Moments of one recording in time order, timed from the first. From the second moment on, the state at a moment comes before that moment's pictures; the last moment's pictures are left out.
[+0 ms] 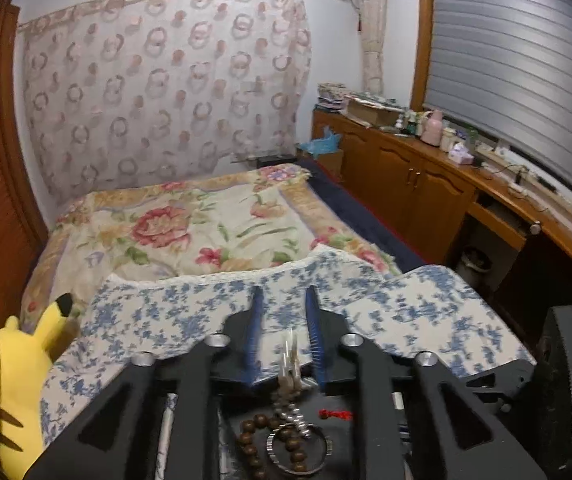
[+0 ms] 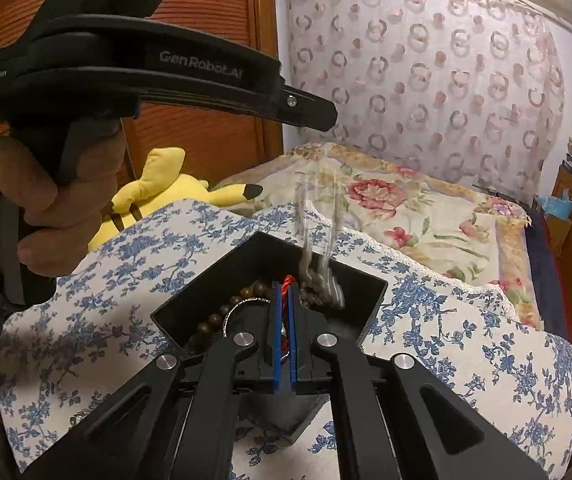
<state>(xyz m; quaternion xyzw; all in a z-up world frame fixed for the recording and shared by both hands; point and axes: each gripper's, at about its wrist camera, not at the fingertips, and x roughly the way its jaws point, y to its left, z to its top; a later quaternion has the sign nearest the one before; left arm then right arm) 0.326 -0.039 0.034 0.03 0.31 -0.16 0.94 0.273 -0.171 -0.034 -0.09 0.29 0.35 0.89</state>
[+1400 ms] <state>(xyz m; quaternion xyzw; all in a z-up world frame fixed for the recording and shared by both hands) 0.084 0.036 -0.073 -0.02 0.37 -0.12 0.92 0.095 -0.182 -0.079 -0.08 0.36 0.36 0.86</state>
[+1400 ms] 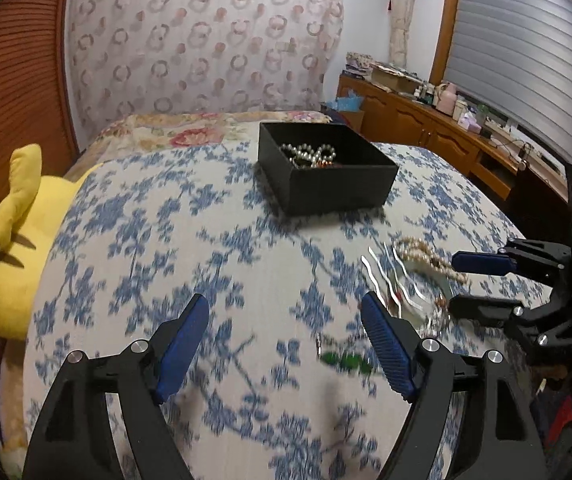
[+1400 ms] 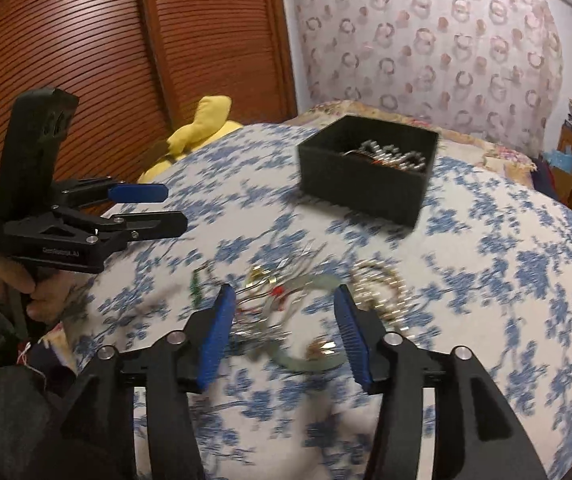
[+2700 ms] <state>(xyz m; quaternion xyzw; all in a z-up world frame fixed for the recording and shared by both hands) 0.076 0.001 -0.101 -0.02 0.42 -0.16 0.89 0.089 -0.189 -0.073 -0.09 0.34 0.32 0.88</state>
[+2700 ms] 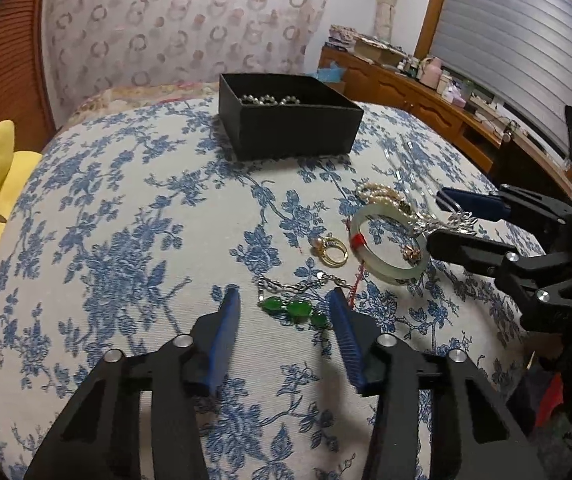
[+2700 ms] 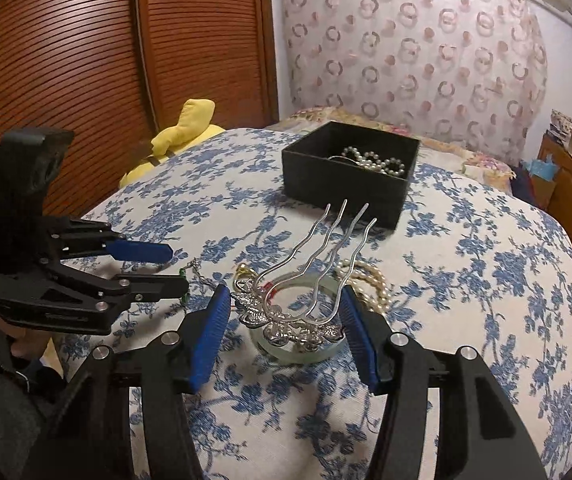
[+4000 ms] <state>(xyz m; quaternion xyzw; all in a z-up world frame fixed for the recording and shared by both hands) 0.090 0.003 -0.064 0.01 0.37 -0.15 0.92 0.101 -0.195 -0.065 -0.09 0.33 0.32 0.89</state>
